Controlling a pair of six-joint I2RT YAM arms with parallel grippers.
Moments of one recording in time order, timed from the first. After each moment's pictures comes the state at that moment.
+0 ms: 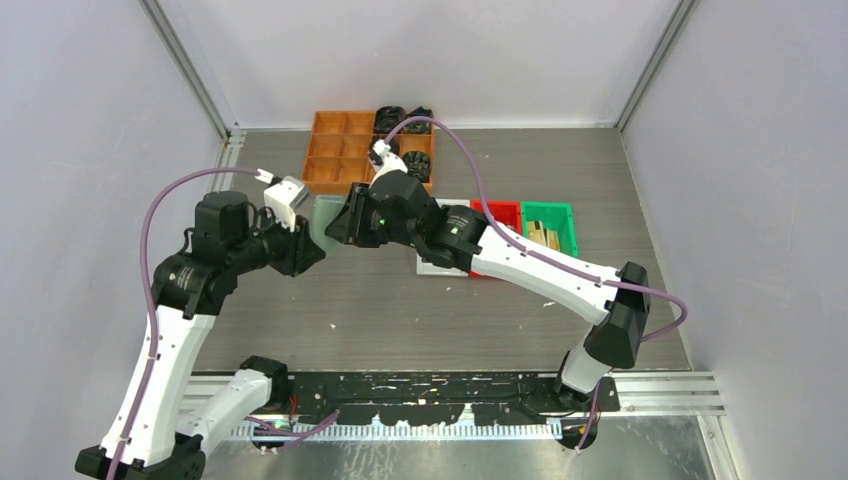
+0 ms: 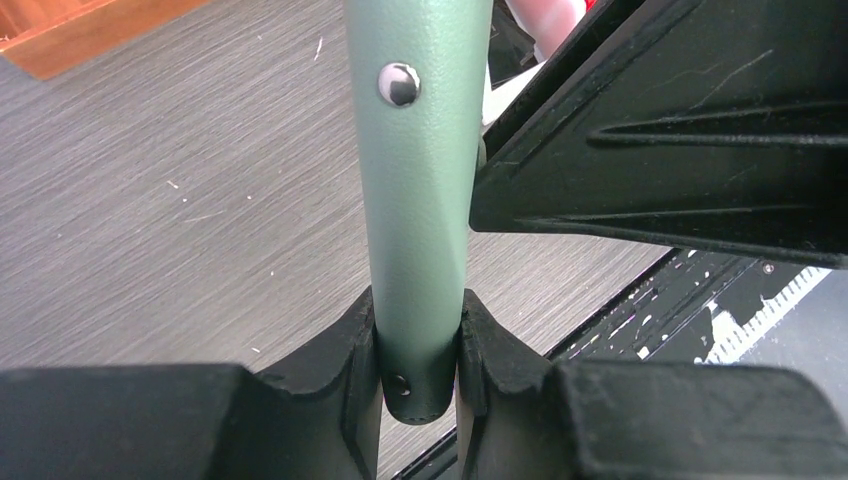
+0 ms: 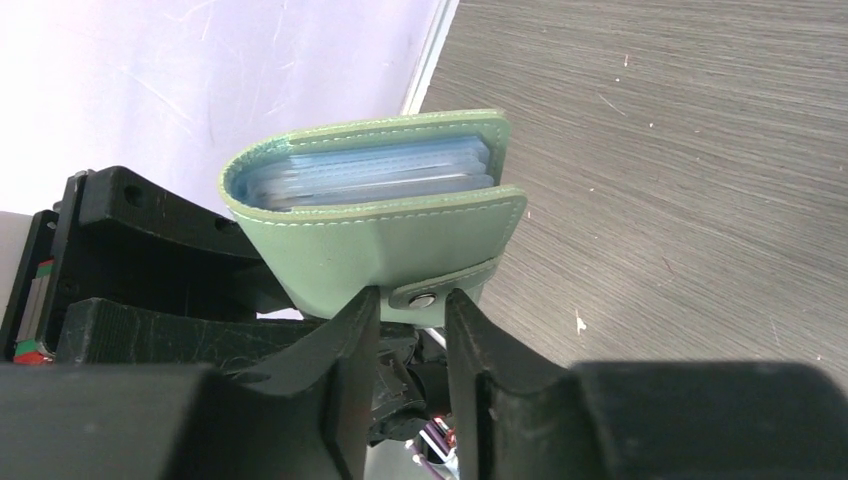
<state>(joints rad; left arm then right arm) -0.27 0.86 1.20 -0.96 0.39 0.08 1.07 1.63 1.62 -0.38 0.09 0.91</state>
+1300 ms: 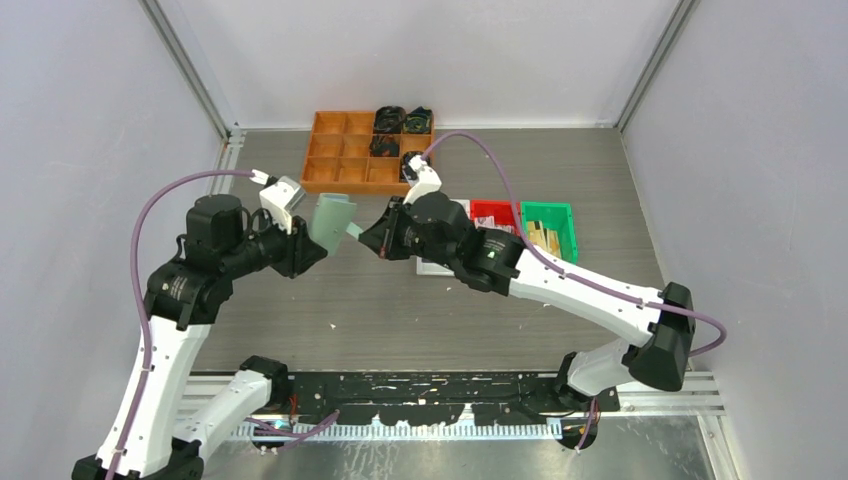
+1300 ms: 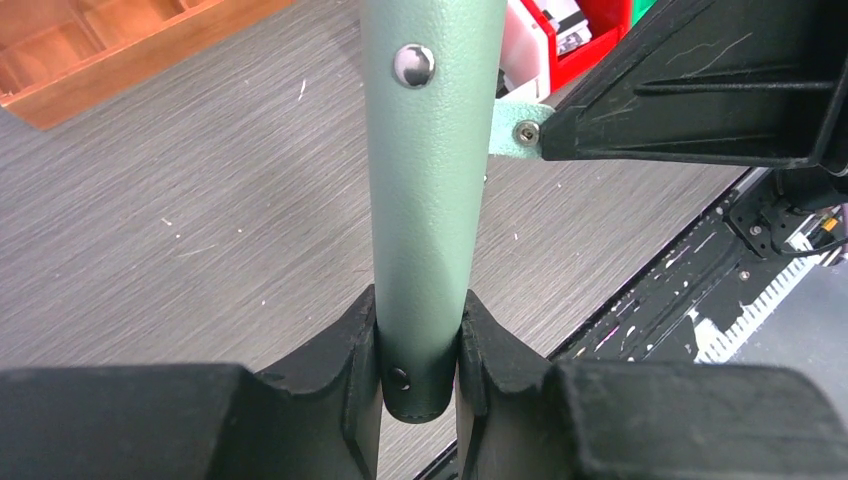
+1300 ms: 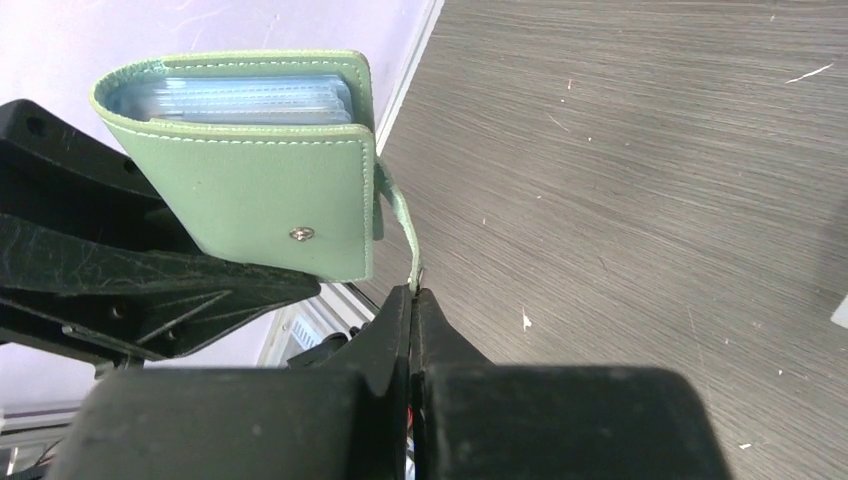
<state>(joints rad) -0.27 0.82 1.21 -0.92 0.42 0.07 1.07 1.42 1.32 -0.23 0.15 0.86</state>
